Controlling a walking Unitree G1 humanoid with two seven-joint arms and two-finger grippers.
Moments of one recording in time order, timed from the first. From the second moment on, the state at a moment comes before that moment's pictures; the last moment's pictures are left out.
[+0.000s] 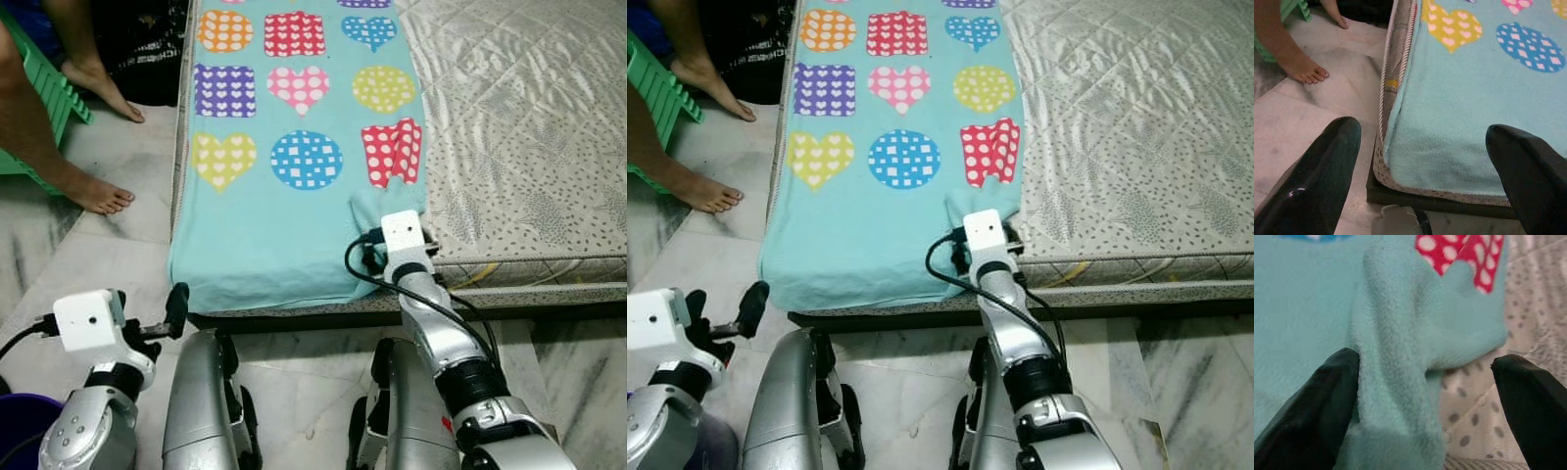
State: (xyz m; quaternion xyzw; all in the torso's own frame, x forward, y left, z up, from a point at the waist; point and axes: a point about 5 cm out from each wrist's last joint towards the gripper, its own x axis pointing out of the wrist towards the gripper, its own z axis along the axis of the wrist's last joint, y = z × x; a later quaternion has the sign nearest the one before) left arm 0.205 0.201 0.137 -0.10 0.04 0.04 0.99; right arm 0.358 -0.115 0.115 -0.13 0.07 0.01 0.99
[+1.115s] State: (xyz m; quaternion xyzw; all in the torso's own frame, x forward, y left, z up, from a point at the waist) left arm 0.220 0.200 0.145 -0.10 0.02 0.04 0.99; right arm 0.347 -0.083 0.092 -0.14 0.09 0.04 0.99
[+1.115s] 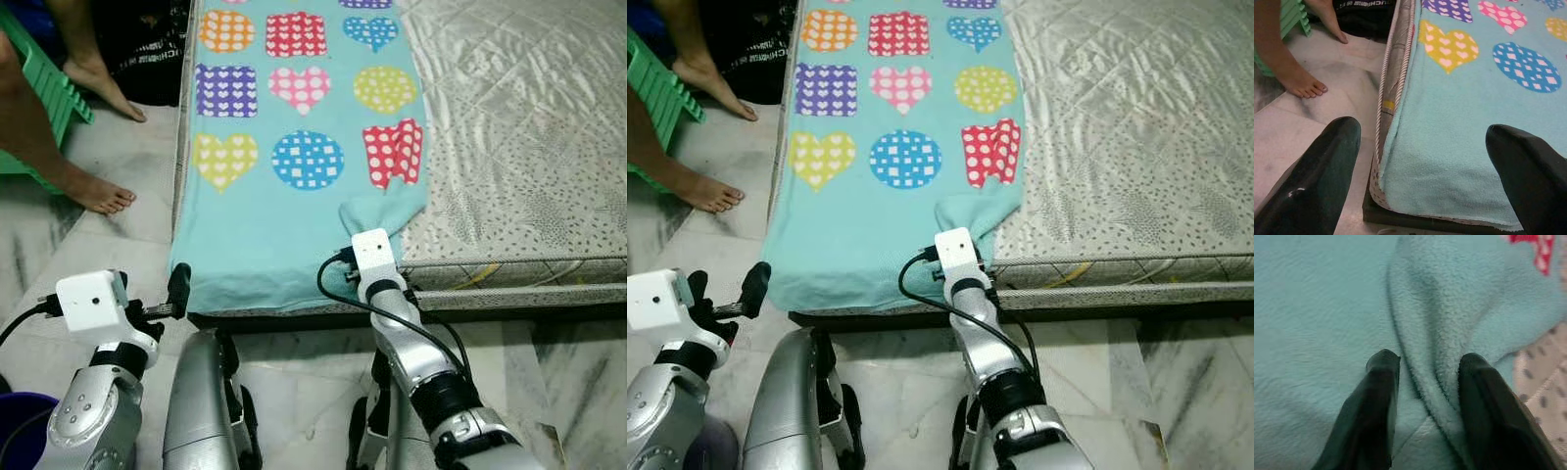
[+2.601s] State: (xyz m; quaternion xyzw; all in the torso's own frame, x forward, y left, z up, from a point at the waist) left arm 0.229 0.209 0.144 -0.09 0.01 0.03 1.00; right arm 0.300 -0.182 0.105 0.01 0.18 -0.09 0.98
